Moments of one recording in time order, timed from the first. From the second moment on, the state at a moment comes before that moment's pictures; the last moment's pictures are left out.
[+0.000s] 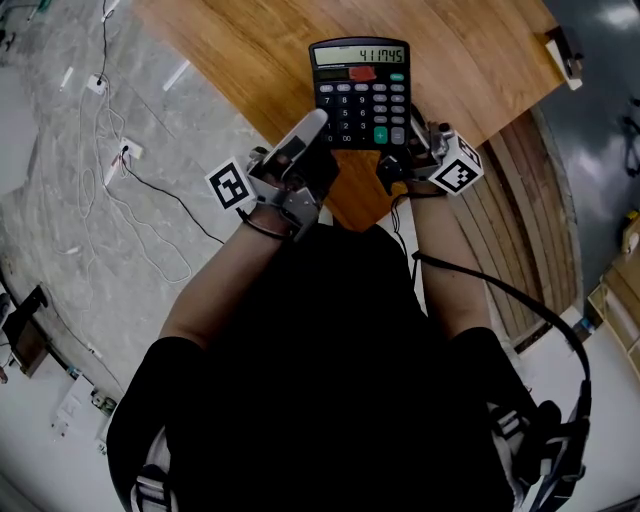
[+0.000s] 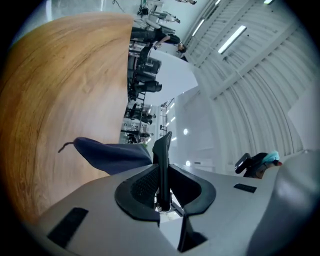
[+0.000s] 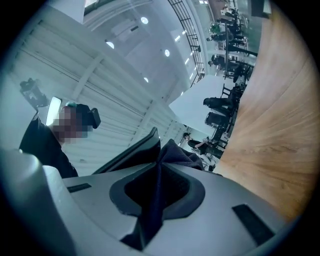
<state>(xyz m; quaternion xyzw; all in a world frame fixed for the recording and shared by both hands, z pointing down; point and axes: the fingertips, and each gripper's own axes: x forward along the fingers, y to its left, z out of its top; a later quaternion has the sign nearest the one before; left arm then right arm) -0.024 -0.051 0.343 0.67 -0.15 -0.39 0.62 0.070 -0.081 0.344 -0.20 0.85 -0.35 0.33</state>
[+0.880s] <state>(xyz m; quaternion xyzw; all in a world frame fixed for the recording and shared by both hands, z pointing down) -0.036 -0.067 0.396 0.69 -0.21 -0.33 0.60 0.120 -0.036 0.392 -0.26 0.84 -0.38 0.29</state>
